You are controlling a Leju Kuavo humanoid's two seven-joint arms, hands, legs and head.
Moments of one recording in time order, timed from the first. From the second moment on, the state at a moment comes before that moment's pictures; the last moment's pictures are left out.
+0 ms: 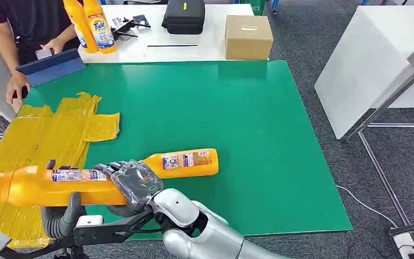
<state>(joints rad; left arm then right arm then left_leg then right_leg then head) 0.21 -0.25 -0.01 -1.78 0.39 -0.21 -0.36 -0.51 0.32 0.99 -1.17 0.79 -0.05 0.11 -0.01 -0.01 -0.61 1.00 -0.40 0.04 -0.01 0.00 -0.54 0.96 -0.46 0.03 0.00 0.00</state>
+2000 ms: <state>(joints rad) 0.24 -0.28 -0.01 -1.87 0.38 -0.27 -0.33 -0.39 0.22 0.80 -1.46 0.98 -0.16 0.12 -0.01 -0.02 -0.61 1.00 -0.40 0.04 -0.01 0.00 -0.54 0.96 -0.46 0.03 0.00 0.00</state>
